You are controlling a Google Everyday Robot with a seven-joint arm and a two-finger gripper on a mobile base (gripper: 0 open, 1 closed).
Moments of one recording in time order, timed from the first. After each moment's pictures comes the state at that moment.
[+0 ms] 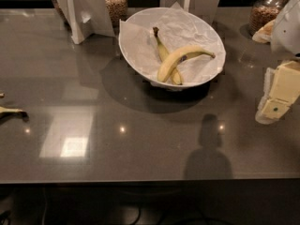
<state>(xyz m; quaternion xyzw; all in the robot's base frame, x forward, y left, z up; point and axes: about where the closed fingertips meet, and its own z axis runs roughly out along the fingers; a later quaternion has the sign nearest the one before) 0.438 -0.217 0.976 -0.60 0.78 -0.03 0.16</state>
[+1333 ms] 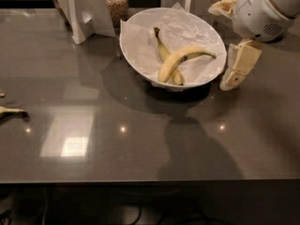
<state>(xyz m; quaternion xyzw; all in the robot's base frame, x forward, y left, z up) 0.527 -0.161 0.986 -0.70 0.65 -0.02 0.29</state>
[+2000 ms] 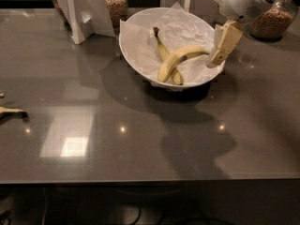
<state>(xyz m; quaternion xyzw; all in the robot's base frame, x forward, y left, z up) 0.589 -0.139 0.998 -0.71 0.61 0.01 0.34</state>
